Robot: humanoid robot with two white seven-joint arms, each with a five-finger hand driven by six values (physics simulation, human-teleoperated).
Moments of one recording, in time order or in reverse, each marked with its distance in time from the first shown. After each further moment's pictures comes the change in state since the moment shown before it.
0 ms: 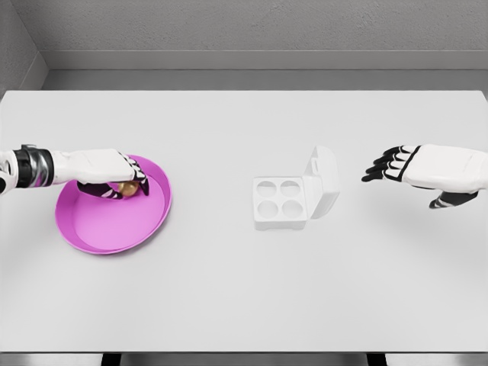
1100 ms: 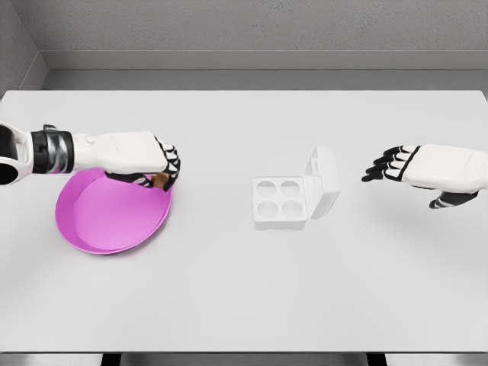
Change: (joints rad) left arm -0.077 -0.002 -0.031 -0.225 0.052 -0.005 -0.003; right arm 0.000 0.000 0.000 0.000 -0.001 0.000 0.000
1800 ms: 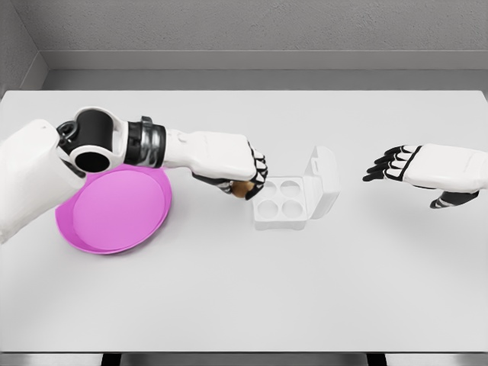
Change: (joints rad) left arm -0.150 -0.278 -0.147 0.018 0.001 -0.001 -0.001; right arm 0.000 0.000 0.000 0.006 0.001 0.000 0.000
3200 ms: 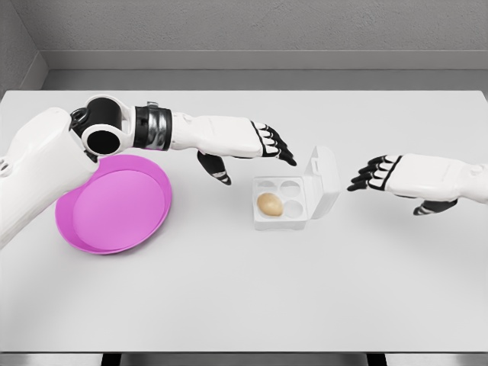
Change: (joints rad) left arm -0.038 -0.061 -0.001 0.170 0.116 0.002 0.001; right arm 0.000 0.064 0.033 -0.002 0.059 0.000 0.000
